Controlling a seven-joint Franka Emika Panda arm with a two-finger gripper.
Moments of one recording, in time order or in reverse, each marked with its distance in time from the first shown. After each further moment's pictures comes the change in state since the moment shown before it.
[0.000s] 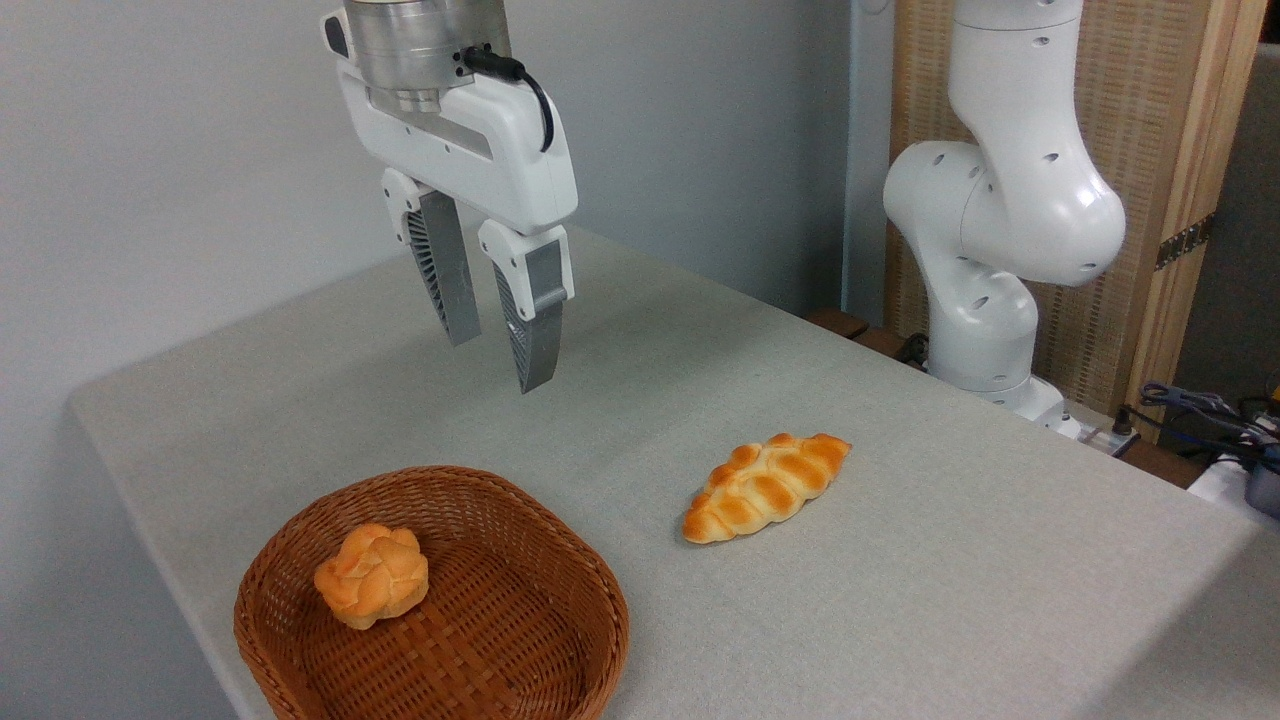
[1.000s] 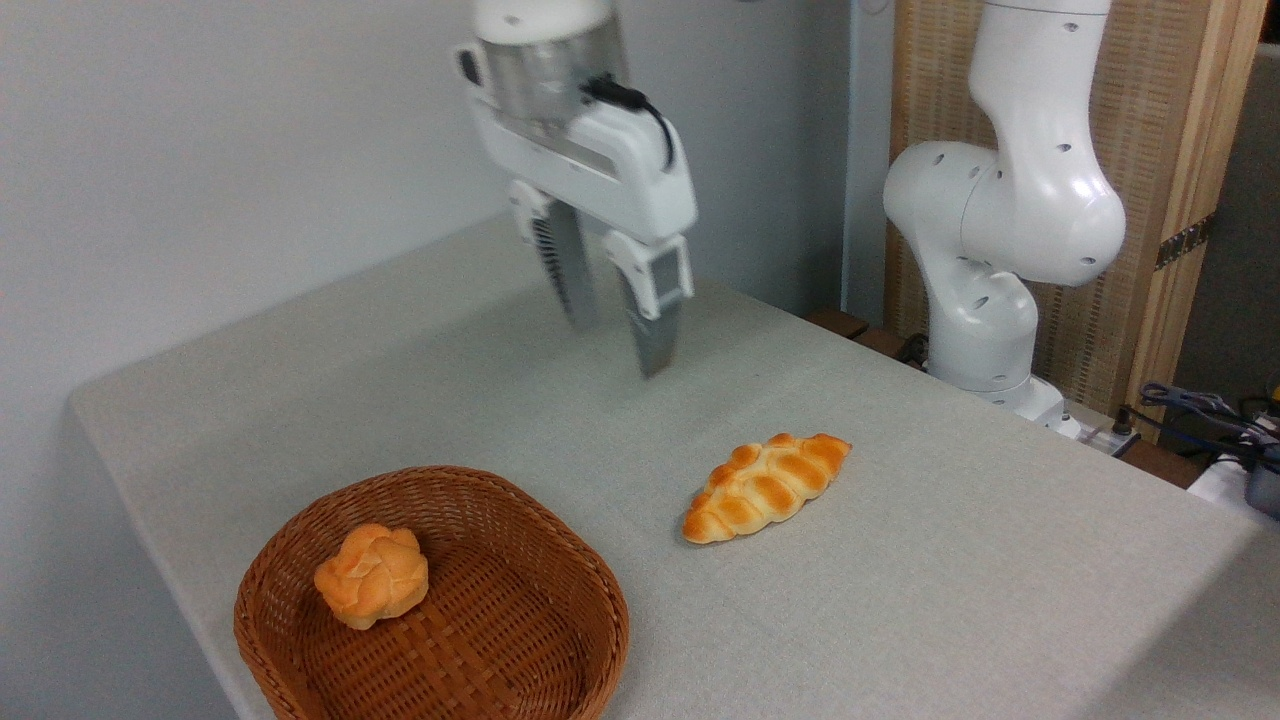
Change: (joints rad) arm 0.003 -0.276 0.007 -0.402 0.000 0.027 0.090
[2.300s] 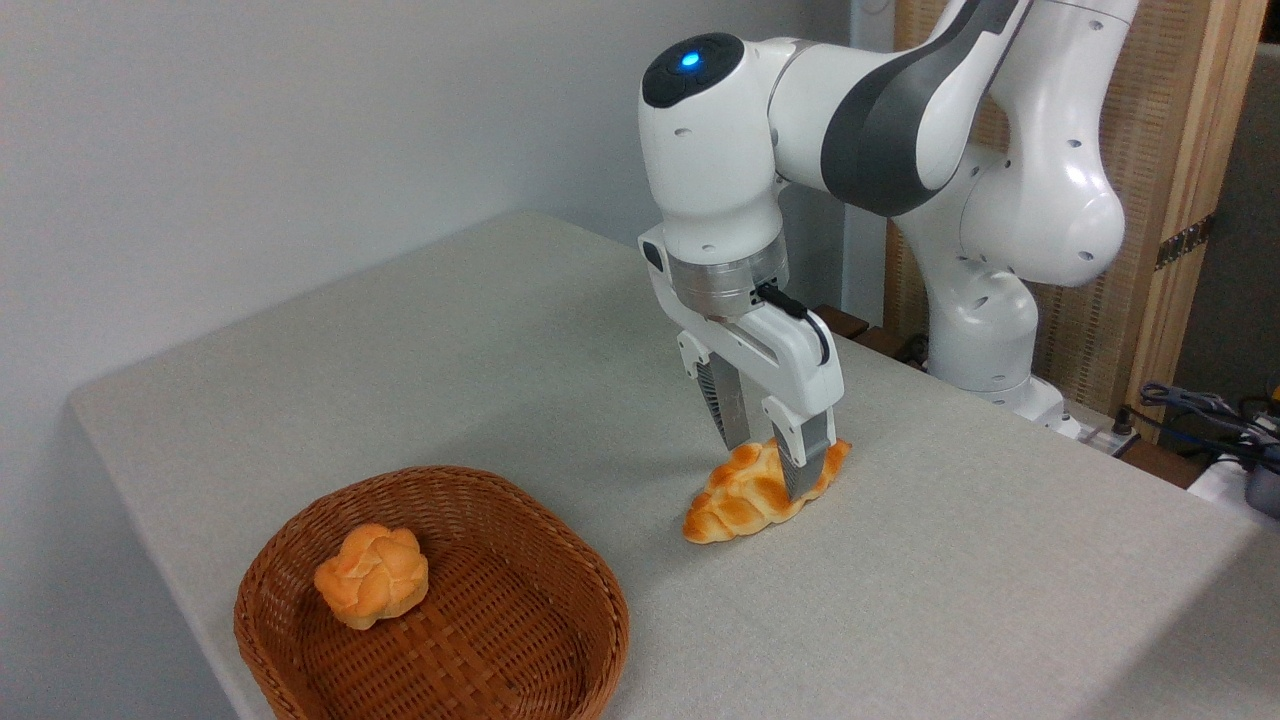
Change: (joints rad) arm -0.023 -0.175 0.107 -0.544 0.086 0.304 0.147
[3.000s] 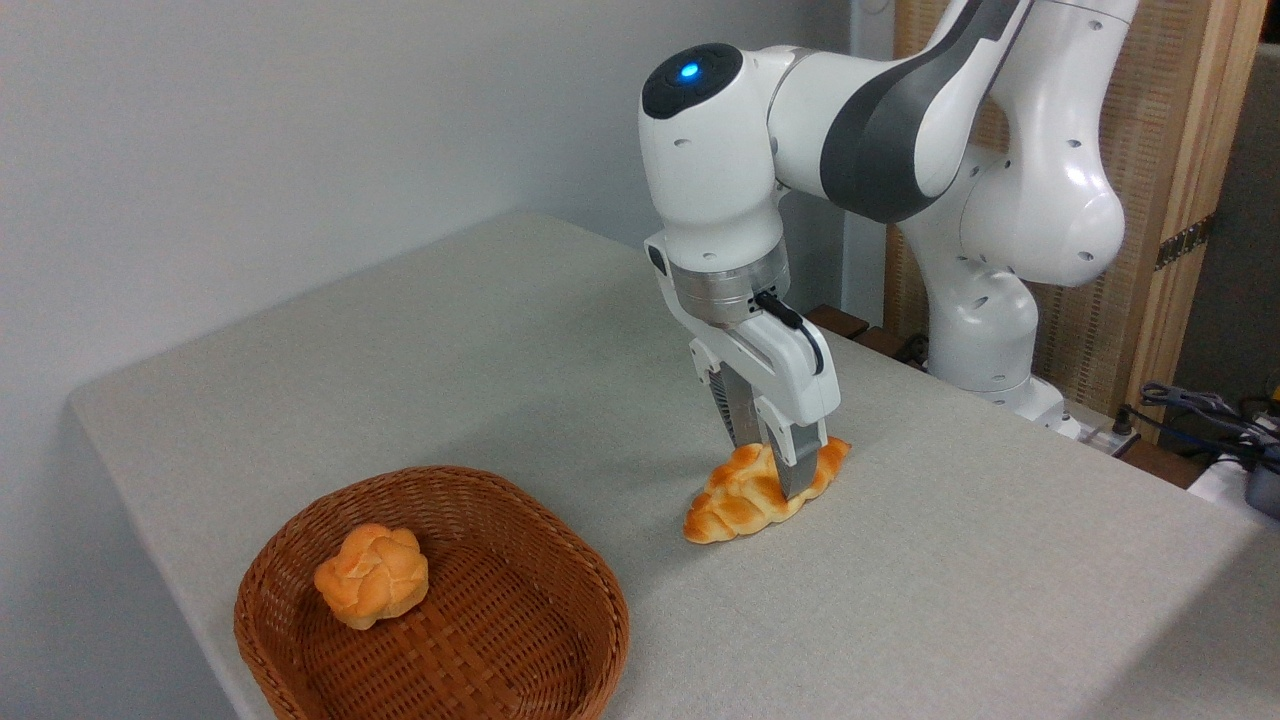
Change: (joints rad) arm -0.001 0.005 0.000 -0.010 0.005 0.002 0.058
